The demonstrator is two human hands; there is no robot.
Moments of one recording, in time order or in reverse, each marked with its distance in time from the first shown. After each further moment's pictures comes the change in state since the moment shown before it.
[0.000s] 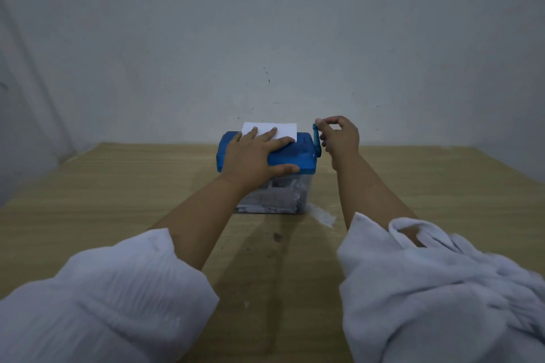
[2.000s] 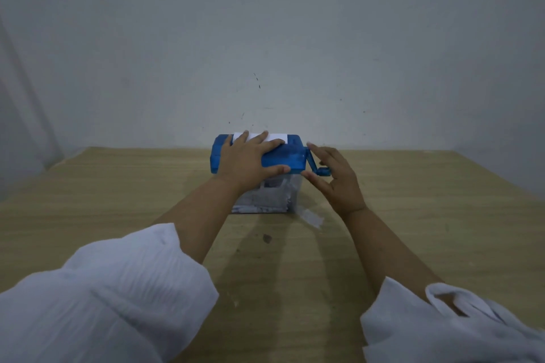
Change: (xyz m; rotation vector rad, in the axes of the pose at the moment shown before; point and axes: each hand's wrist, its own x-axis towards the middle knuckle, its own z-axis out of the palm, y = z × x) left_hand 0.003 0.005 0.005 -0.016 -0.007 -0.045; right_hand -0.052 0.048 -0.056 -0.425 -0.267 -0.748
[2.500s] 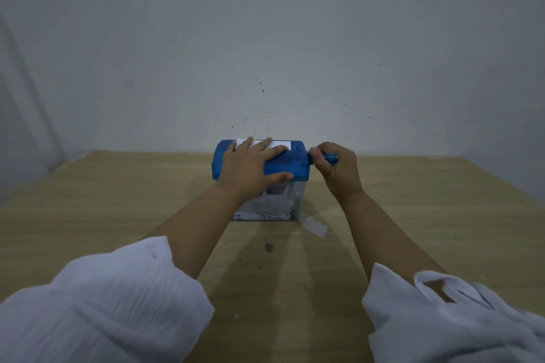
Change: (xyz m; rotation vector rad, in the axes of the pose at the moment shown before) left_hand 0.000 0.001 -0.001 0.003 0.021 0.024; right_hand 0.041 -0.005 0.005 0.210 0.072 0.120
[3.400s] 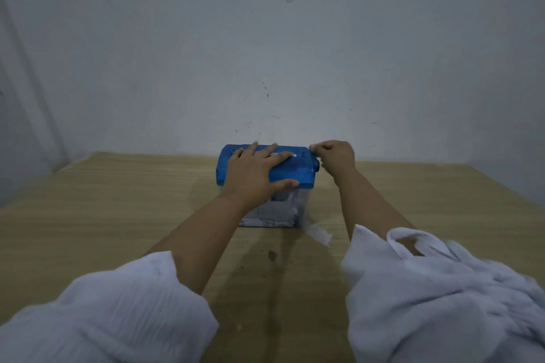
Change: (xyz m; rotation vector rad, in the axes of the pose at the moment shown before) left_hand -0.002 0.001 0.002 -0.022 0.014 -0.012; right_hand 0.050 0.009 0.017 -0.018 -0.046 0.659
